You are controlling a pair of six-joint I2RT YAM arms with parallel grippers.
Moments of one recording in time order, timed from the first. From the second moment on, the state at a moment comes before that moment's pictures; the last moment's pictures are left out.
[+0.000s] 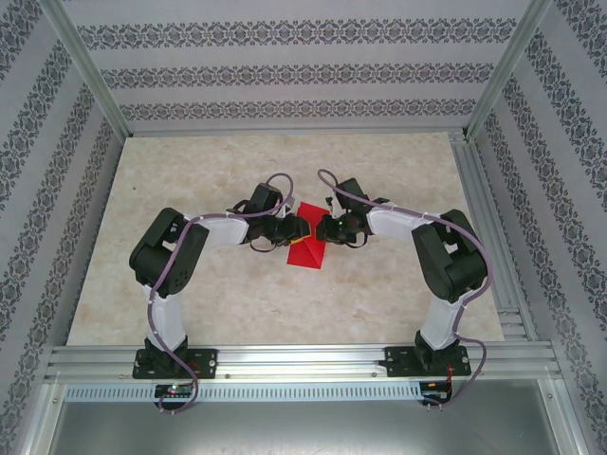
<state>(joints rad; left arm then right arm) -0.53 1.94 1.07 0.04 0.60 -0.87 0.47 1.83 1.07 -0.34 -0.38 0.50</state>
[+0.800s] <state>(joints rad) -0.56 1.57 1.32 -0.61 0.05 -0.54 0.37 1.39 0.87 -0.26 -0.16 0.56</state>
